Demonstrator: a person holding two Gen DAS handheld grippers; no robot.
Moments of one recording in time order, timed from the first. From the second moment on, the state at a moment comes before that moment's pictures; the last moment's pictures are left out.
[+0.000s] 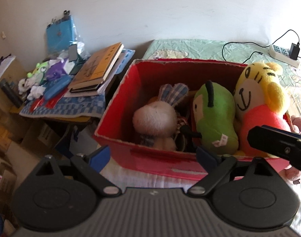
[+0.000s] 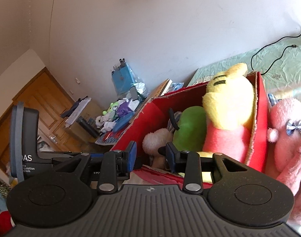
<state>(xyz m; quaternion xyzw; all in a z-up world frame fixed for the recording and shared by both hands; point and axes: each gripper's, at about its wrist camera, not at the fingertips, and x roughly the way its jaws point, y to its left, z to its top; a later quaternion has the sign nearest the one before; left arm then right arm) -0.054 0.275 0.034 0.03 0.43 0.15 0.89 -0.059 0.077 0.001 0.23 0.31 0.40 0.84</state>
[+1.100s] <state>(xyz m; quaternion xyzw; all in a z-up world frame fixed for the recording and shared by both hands) -0.056 0.146 -0.027 0.04 0.52 0.12 0.84 -0.059 -0.054 -0.032 0.26 0.36 0.40 0.80</state>
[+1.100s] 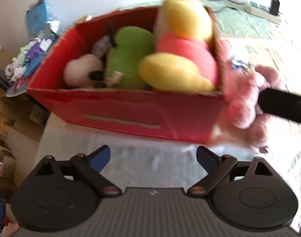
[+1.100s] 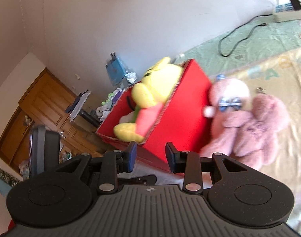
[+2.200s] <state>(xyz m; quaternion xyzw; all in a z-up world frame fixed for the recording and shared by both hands) -0.003 0.034 -0.061 0.18 0.43 -0.14 0.87 -0.030 -0.127 -0.111 0.35 0.45 0.22 0.79</state>
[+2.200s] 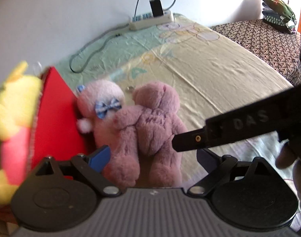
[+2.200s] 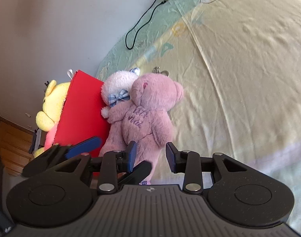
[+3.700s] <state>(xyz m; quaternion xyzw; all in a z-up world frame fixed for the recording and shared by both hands) -0.054 -0.023 -0.065 0.14 0.44 -0.30 0.83 -0.067 -0.182 -0.096 0.33 0.44 0.21 0.81</state>
